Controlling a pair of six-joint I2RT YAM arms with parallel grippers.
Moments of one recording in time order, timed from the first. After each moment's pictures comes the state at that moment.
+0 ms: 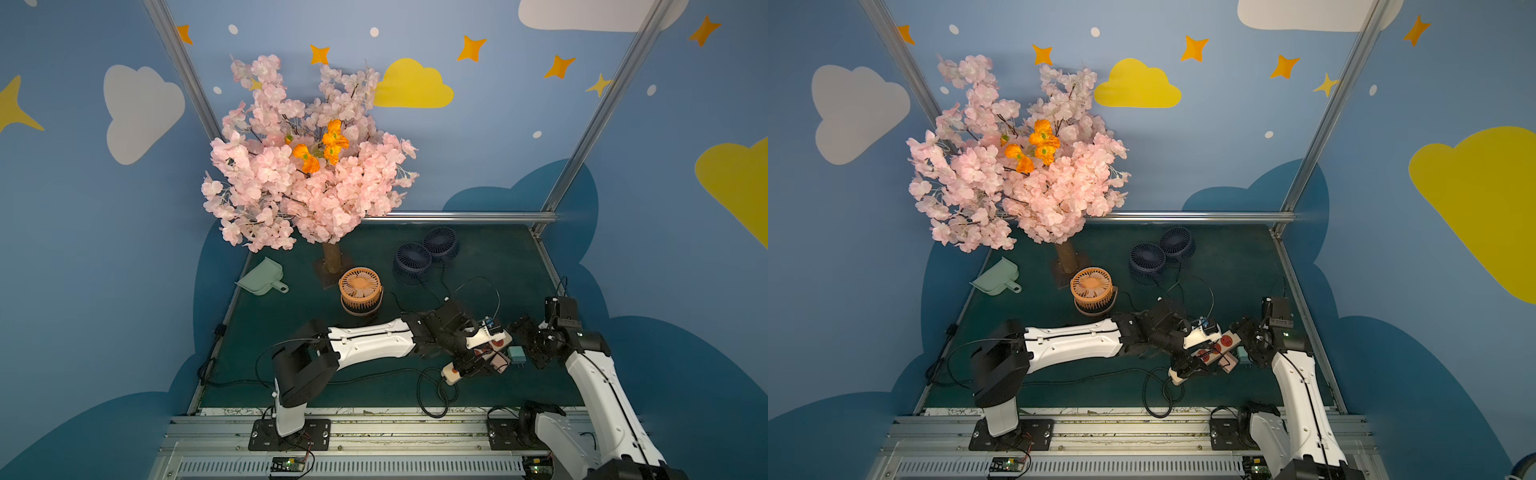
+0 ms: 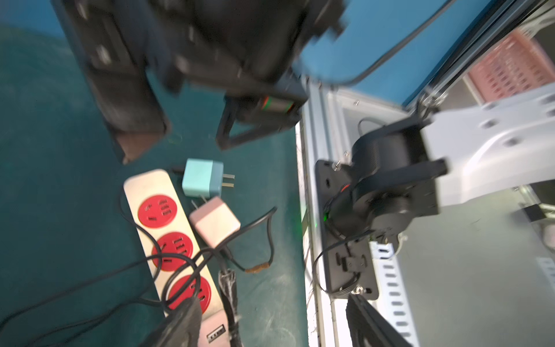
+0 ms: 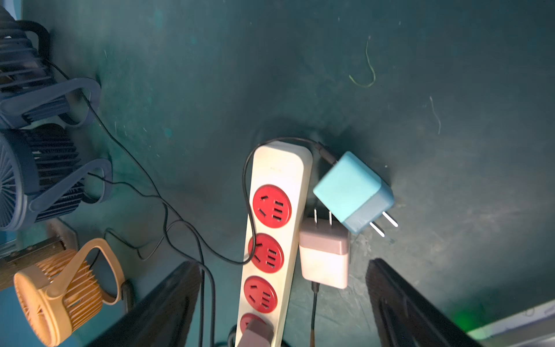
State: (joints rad) left arm -1.12 1.89 1.36 -0.18 0.47 0.06; right arm -0.08 0.89 0.69 -0.92 -0.17 0.81
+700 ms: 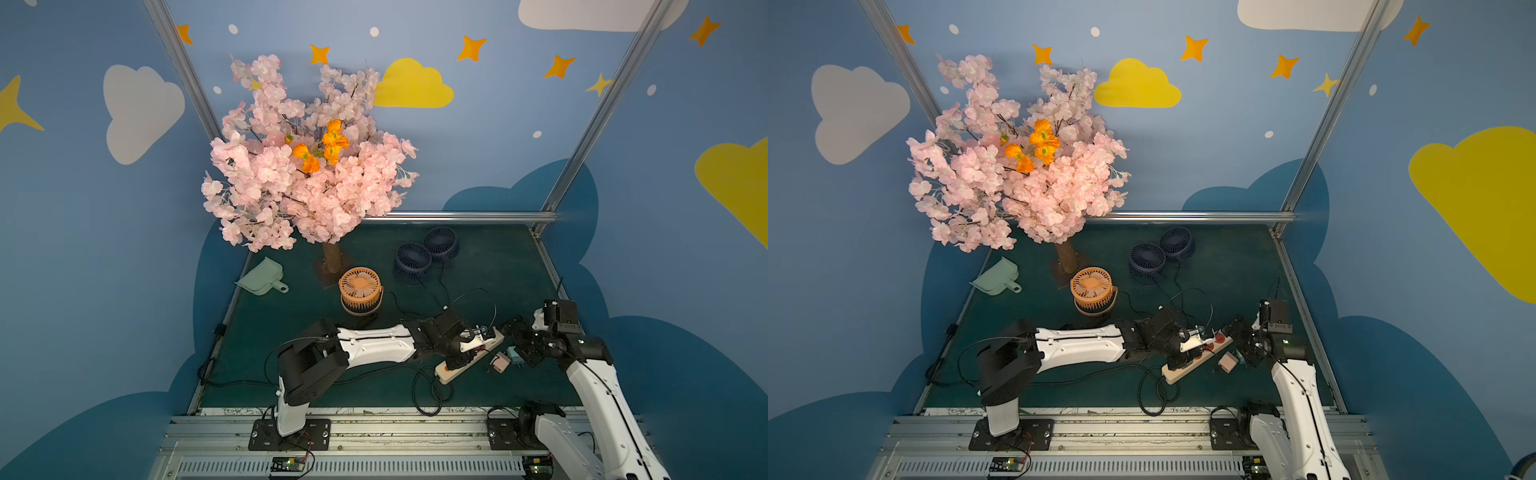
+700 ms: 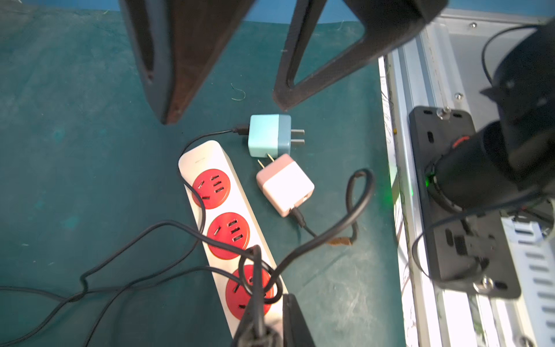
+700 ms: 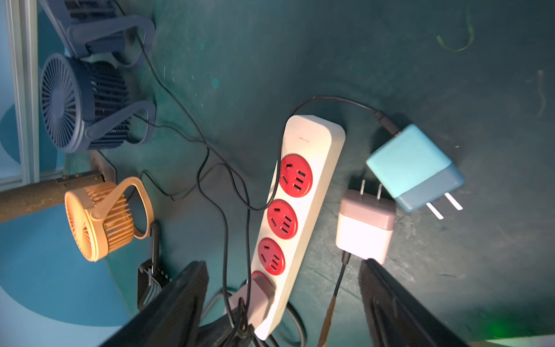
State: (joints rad) left arm -1.11 1.86 1.23 -0.10 0.22 0.21; right arm 0.00 0.83 0.69 -0.92 -0.29 0.75
